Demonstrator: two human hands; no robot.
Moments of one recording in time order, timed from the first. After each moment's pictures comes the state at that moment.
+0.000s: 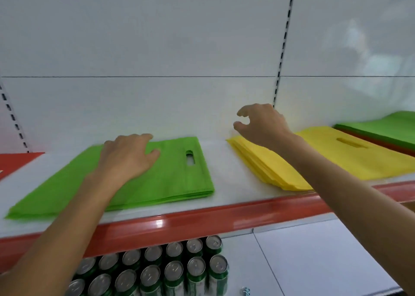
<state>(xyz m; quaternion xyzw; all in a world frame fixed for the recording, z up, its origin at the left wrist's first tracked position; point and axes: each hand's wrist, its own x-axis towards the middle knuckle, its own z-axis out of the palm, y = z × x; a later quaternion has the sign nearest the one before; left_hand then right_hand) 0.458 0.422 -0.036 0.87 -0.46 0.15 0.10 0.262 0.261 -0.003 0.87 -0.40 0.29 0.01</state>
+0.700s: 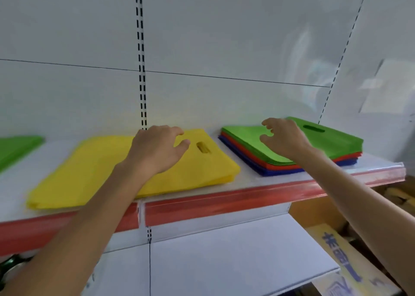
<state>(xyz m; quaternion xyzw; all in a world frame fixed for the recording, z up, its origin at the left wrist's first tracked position) 0.122 0.191 -0.036 0.77 -0.59 0.13 0.20 -0.094 0.038 -0.020 0.82 -0.51 0.26 0.00</state>
